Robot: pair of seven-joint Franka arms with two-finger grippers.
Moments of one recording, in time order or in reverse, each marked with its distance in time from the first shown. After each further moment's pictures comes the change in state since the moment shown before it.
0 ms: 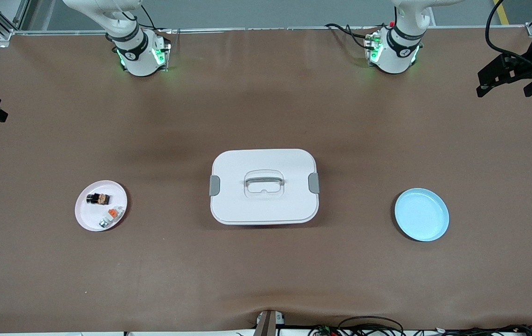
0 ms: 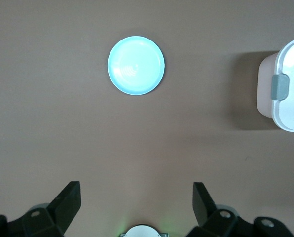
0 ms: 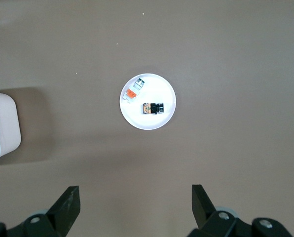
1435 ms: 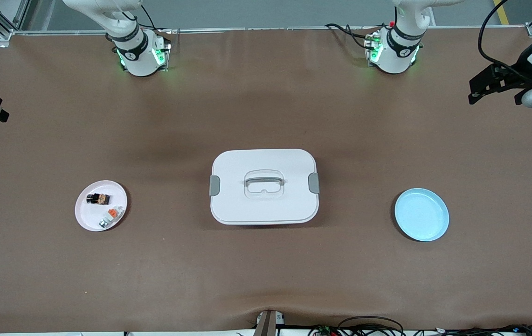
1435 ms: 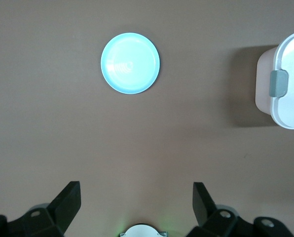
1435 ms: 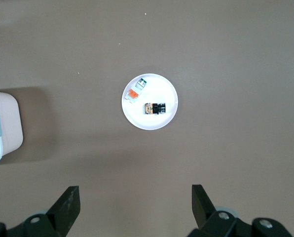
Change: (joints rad) left arm -0.022 0.042 -0.001 0.012 0.000 0.000 0.000; right arm 0.002 0.000 0.002 0.000 0.010 0.000 0.000
